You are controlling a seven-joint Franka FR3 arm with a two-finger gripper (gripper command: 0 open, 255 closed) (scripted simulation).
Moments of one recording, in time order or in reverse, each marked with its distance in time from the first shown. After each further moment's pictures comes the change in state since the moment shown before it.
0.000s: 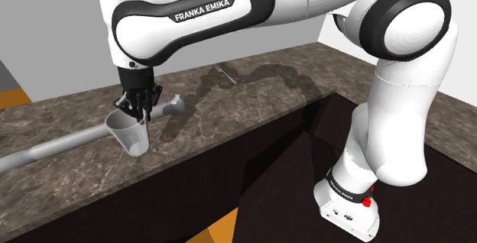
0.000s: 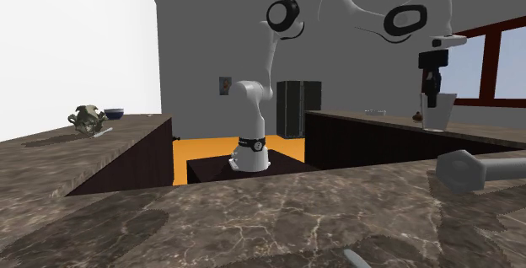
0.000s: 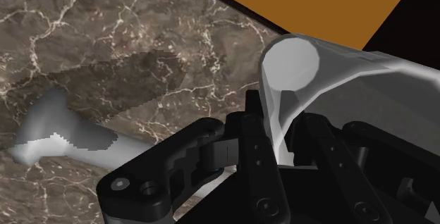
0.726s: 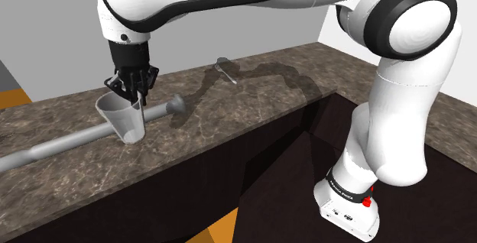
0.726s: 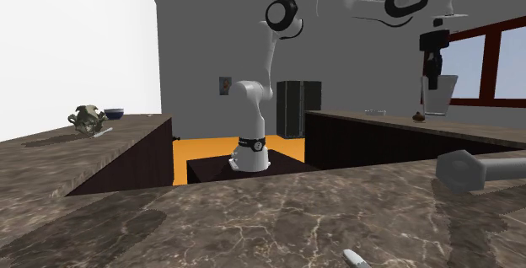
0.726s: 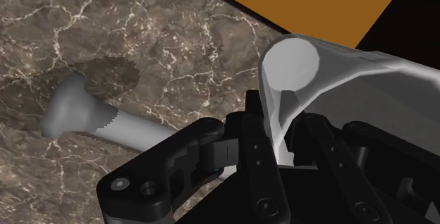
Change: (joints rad) arm 0.001 -0.018 0.001 0.122 -0.002 -0.139 0.011
